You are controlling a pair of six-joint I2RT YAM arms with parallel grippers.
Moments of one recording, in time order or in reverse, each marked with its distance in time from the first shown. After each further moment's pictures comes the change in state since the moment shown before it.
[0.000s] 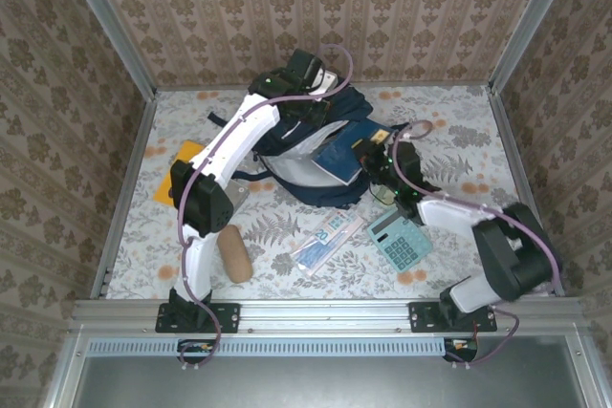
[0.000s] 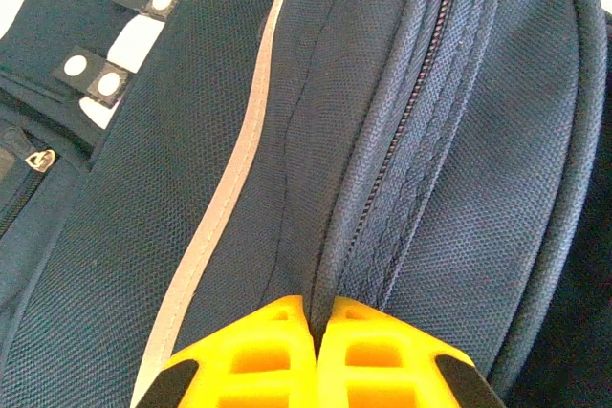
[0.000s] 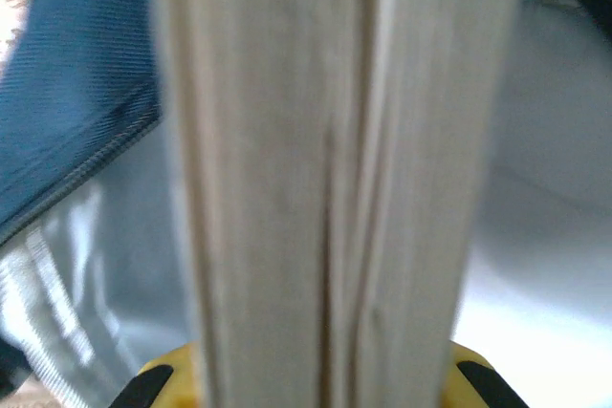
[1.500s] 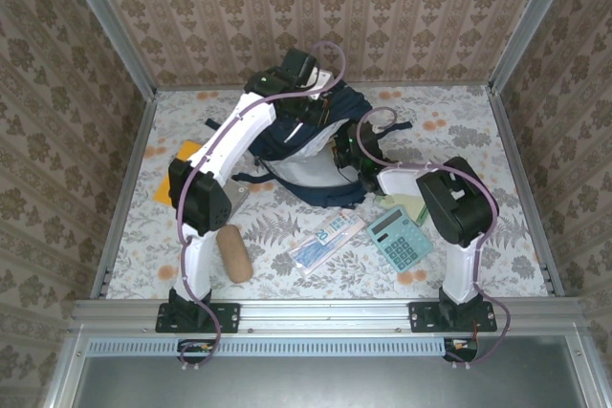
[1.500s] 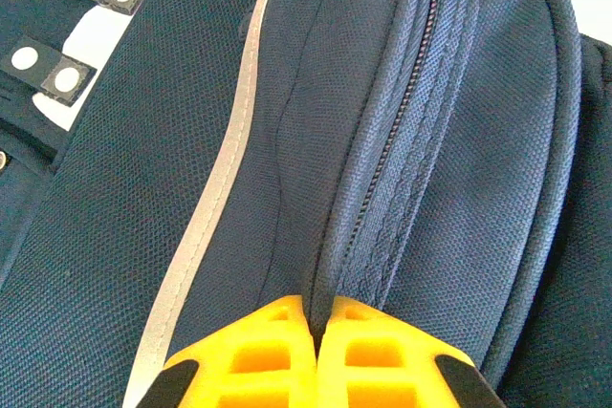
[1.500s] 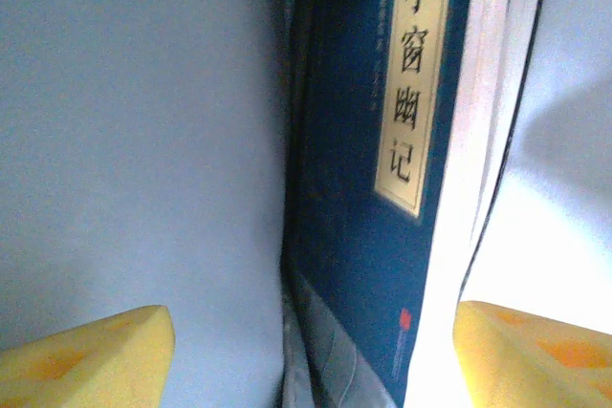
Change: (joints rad) left arm 0.029 0.000 -0.023 0.018 0.096 -0.061; right arm 0.054 0.384 0.341 -0.035 0.075 0.206
